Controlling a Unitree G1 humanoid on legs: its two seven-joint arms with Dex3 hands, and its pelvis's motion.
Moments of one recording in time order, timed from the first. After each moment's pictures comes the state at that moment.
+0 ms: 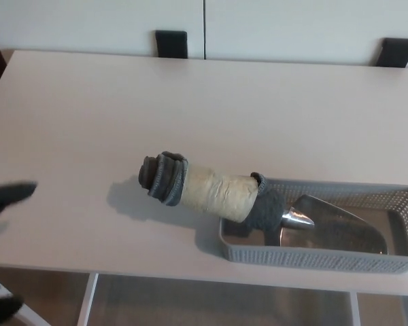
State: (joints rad) left_arm 0.50 0.49 0.62 -0.67 0.05 0.21 -0.85; right_arm 0.33 -0.59 0.15 0.39 -0.11 0.00 0.51
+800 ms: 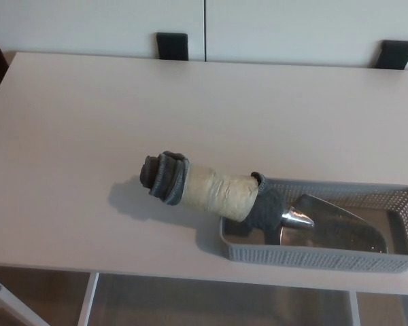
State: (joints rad) left_arm 0.59 0.48 0.29 0.01 -0.01 0.13 -1.00; right_arm 0.43 -0.52 0.10 0.47 -0.11 -0.03 0.46
